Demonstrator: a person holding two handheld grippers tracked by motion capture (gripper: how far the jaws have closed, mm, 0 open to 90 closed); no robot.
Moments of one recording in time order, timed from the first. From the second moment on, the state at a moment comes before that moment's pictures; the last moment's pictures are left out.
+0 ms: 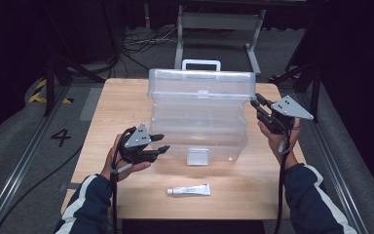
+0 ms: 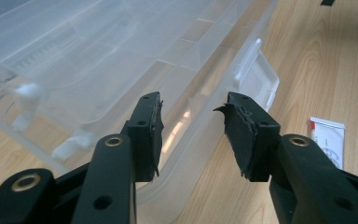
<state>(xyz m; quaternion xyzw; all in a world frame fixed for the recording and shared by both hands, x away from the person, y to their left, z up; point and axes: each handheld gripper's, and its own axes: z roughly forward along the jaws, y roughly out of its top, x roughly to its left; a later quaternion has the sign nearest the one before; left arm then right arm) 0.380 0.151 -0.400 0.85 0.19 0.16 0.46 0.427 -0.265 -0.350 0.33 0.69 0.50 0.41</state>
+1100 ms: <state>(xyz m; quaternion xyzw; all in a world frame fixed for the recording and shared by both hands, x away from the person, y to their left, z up) 0.405 0.099 -0.425 0.93 0.14 0.13 0.32 0.455 -0.257 -0.325 0.36 0.69 0.47 0.41</state>
